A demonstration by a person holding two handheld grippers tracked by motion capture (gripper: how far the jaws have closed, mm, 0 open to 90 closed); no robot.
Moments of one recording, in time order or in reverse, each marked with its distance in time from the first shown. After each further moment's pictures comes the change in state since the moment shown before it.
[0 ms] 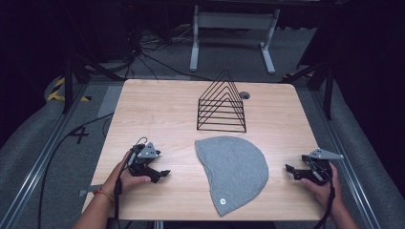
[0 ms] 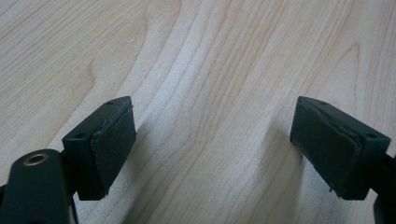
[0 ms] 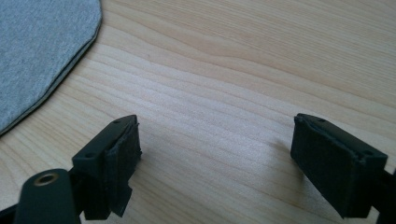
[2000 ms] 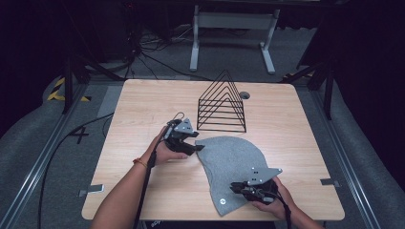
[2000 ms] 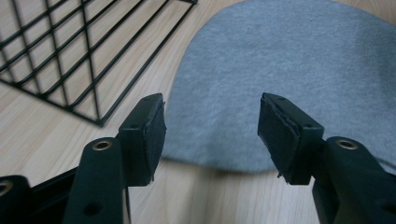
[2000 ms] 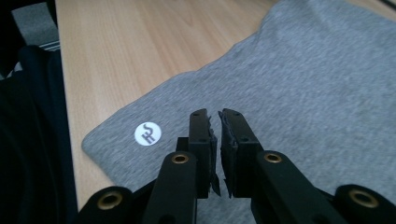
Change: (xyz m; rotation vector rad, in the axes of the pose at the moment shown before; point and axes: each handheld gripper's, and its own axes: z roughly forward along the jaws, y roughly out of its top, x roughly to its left) left arm -0.001 0.124 0.061 -0.081 -0.110 0.136; right arm 0.186 0.040 0.009 -0.014 0.539 -0.452
